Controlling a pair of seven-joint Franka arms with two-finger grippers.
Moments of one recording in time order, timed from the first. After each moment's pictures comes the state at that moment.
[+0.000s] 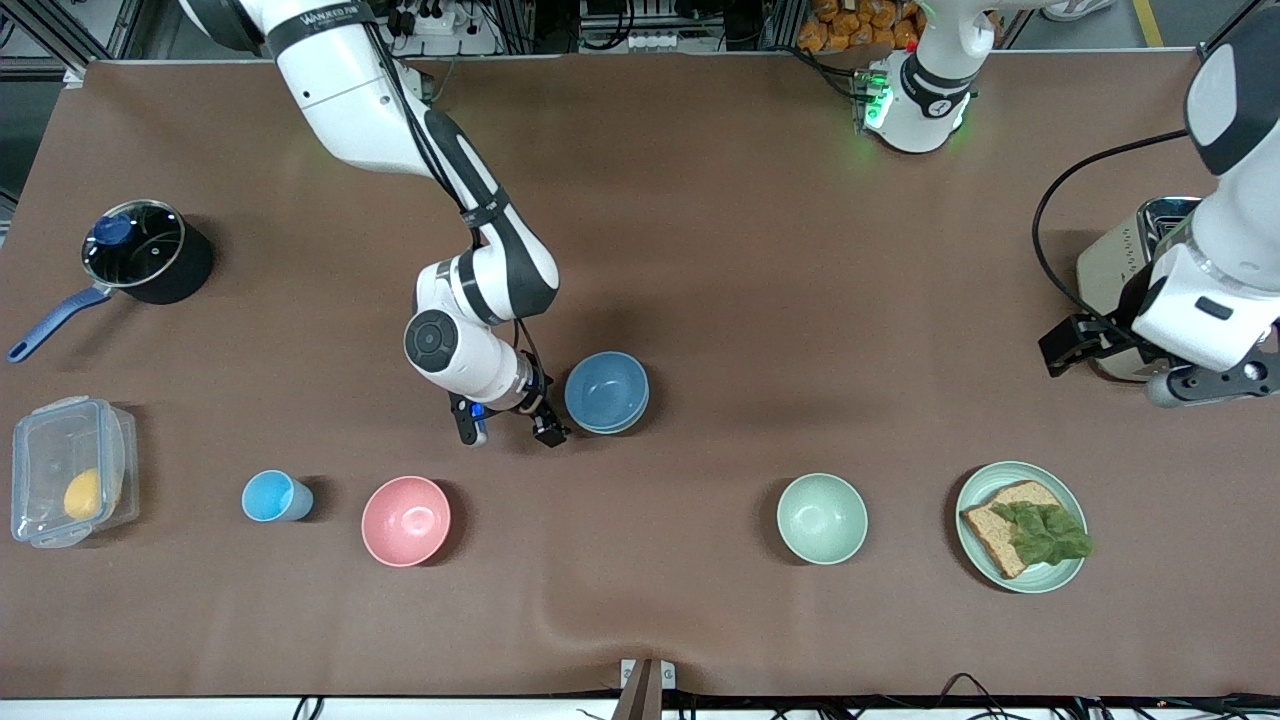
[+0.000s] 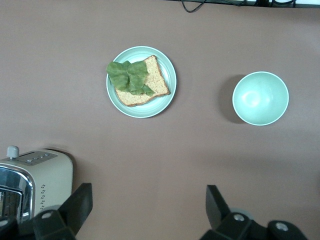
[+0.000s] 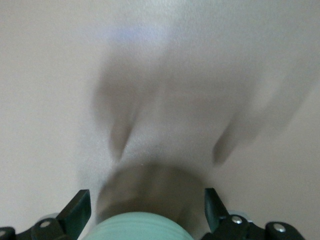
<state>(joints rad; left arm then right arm) -0.01 0.22 -0.17 -1.39 0.15 1.67 -0.28 0.60 0.70 -0.09 -1.70 0.47 2.45 1.36</state>
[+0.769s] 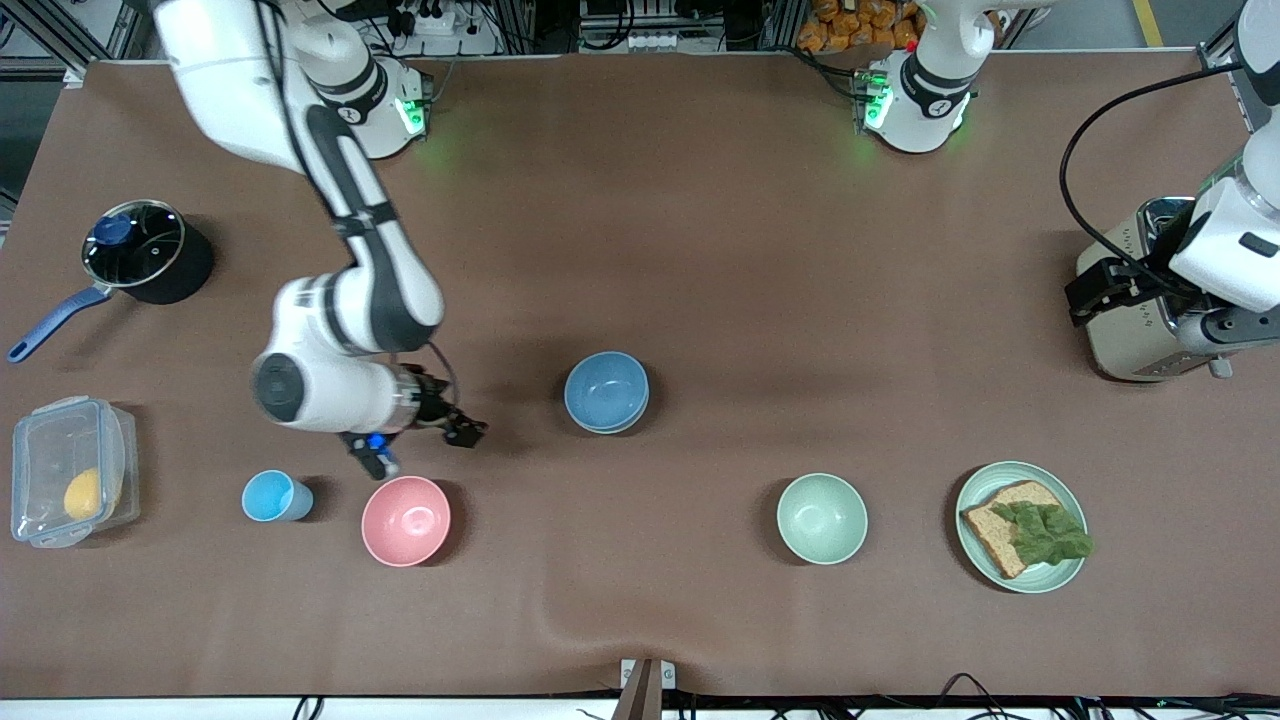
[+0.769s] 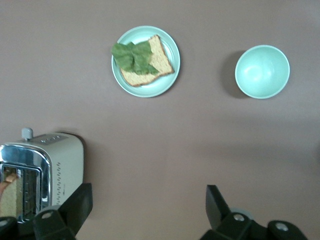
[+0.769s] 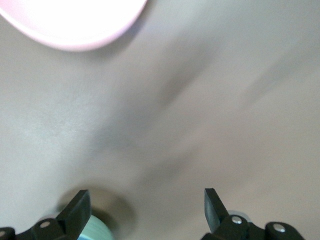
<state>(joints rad) 0.02 0.13 -0.17 -1.43 0.11 1.57 -0.22 0.40 0.55 -0.20 -1.65 0.45 1.99 0.72</state>
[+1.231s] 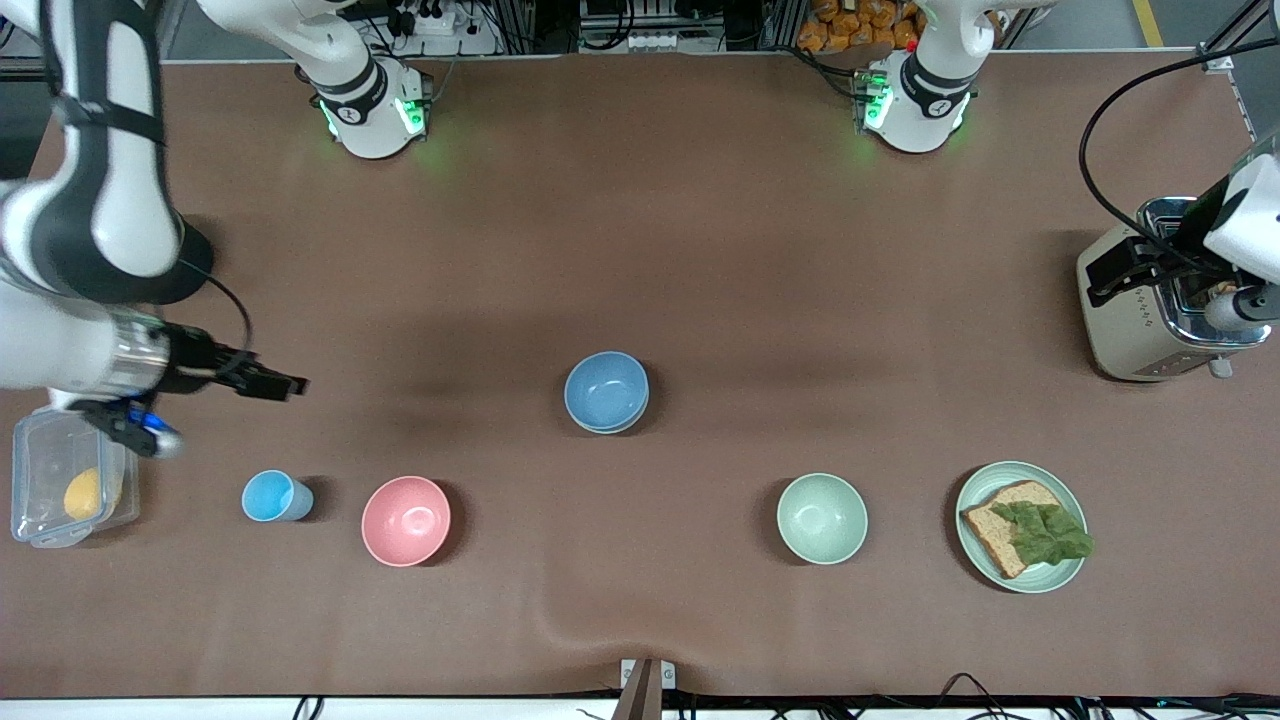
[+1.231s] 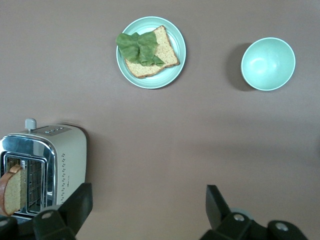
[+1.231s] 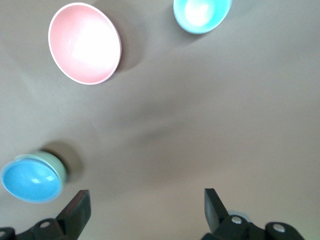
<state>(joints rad) 0.03 0.08 -0.12 -1.48 0.08 1.57 -0.17 0.38 0.33 -0.49 -1.54 0.37 1.61 0.20</state>
